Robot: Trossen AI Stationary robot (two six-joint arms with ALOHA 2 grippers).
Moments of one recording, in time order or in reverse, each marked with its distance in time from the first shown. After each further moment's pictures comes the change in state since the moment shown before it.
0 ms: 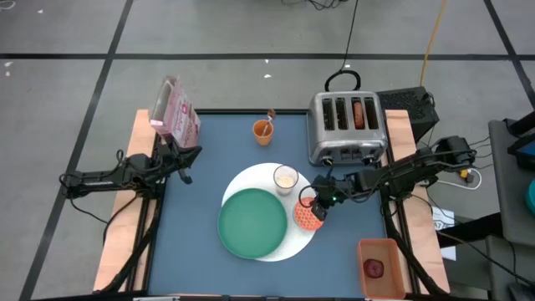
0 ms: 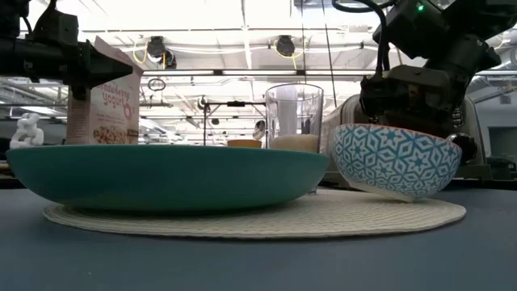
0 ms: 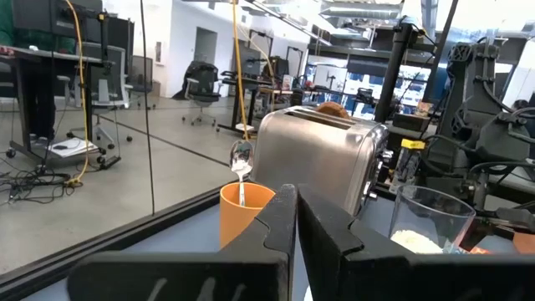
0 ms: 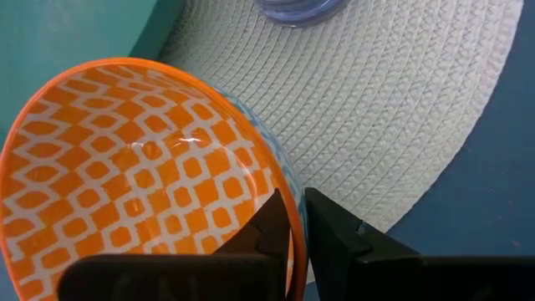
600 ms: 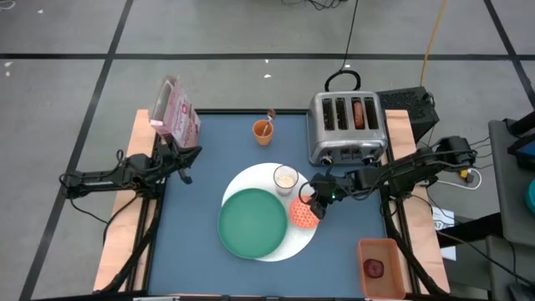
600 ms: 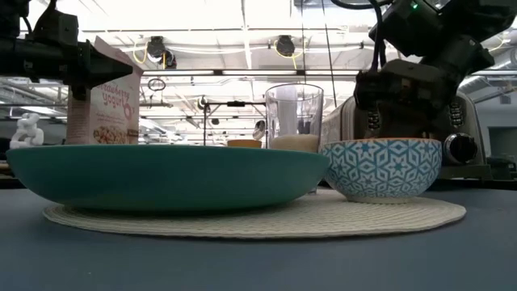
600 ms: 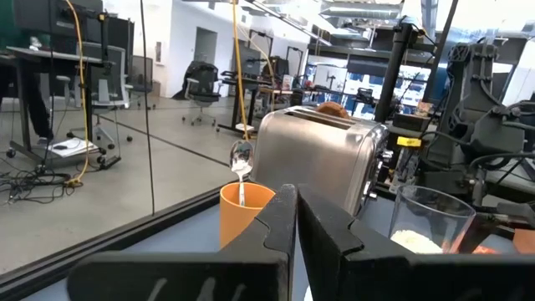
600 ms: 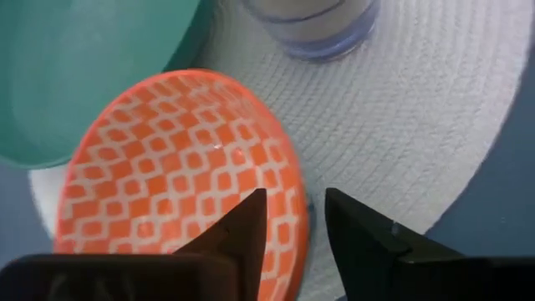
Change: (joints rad) left arm 0.000 0.000 0.000 0.000 0.000 0.000; right arm -0.029 -0.017 0.000 0.047 -0.033 -0.072
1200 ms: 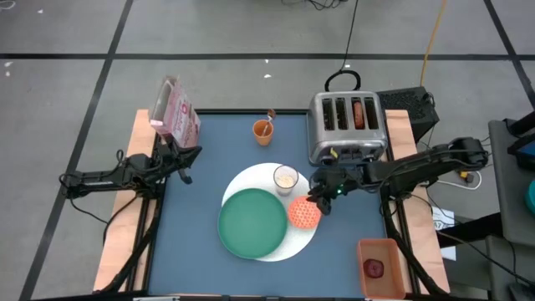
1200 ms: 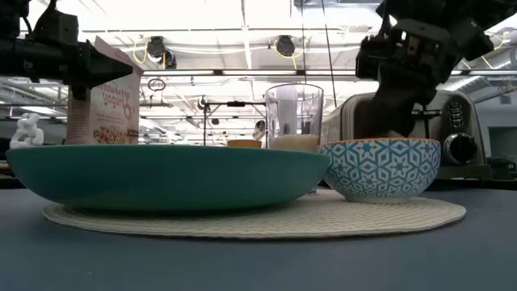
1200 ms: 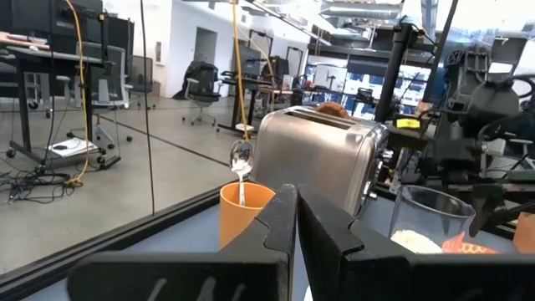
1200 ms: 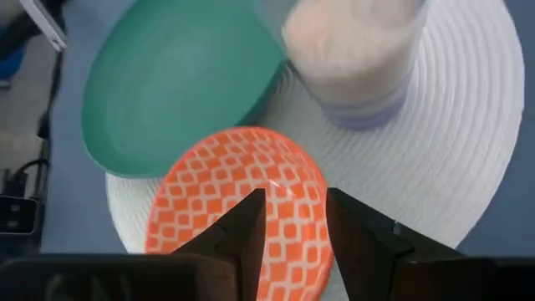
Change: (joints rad) left arm 0.000 0.000 0.000 0.000 0.000 0.000; right arm -0.051 -0.175 0.000 -0.006 -0.047 -0.150
